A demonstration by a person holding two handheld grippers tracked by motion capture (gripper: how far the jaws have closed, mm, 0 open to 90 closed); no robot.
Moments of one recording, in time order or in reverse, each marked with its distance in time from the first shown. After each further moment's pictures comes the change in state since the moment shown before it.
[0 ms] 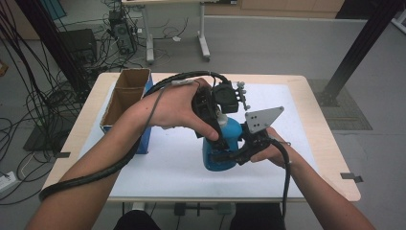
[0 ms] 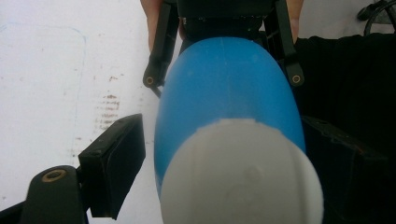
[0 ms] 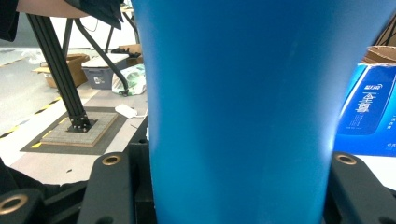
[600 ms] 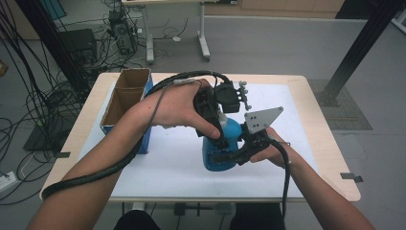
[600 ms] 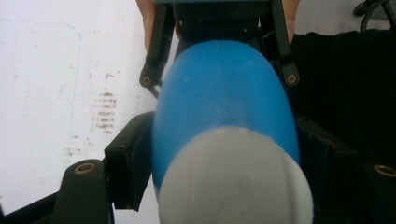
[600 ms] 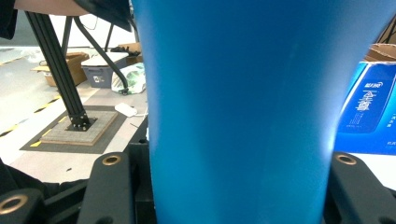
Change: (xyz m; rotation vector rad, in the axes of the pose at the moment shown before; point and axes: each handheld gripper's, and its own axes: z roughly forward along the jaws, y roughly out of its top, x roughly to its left) left arm 0.001 0.002 0.001 0.018 -0.014 0.001; right arm -0.001 -0.001 0.001 0.006 -0.003 -0.001
